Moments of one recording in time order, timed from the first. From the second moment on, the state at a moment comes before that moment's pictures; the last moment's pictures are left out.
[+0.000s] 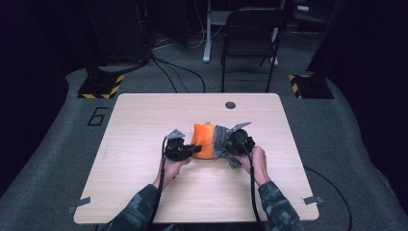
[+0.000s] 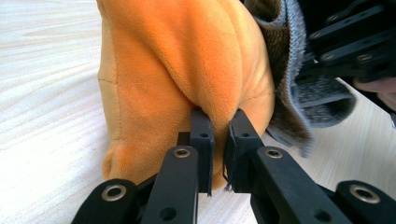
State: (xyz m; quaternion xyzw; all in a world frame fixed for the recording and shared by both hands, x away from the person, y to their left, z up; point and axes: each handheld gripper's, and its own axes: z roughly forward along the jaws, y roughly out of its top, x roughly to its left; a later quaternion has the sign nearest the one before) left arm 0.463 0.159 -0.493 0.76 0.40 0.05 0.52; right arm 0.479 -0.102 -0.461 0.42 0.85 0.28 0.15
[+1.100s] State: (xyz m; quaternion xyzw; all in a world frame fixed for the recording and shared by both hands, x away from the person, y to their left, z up) left arm 0.461 0.163 -0.493 0.75 0.39 0.06 0.52; right arm 0.471 -0.072 -0.433 0.38 0.85 0.30 0.19
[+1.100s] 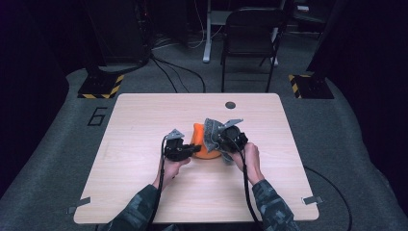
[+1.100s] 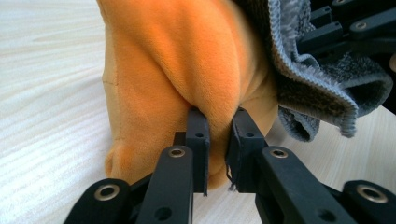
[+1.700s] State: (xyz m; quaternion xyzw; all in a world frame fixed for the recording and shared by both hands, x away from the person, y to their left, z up) left arm 0.448 0.165 -0.492 0.81 0.34 0.18 0.45; right arm 0.472 -0.071 -0.433 0.39 0.85 0.30 0.19
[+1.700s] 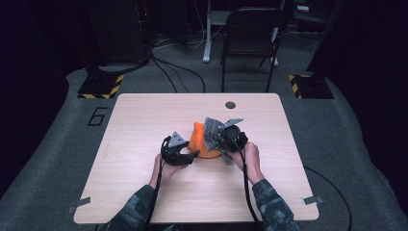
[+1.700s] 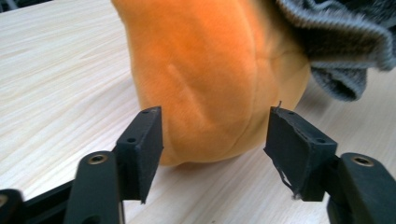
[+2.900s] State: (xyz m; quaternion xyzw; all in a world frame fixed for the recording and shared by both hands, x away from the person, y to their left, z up) left arm 0.448 0.152 -0.479 0.75 0.36 0.13 0.53; right arm 0.442 -0.100 -0.399 0.38 0.82 0.37 0.22
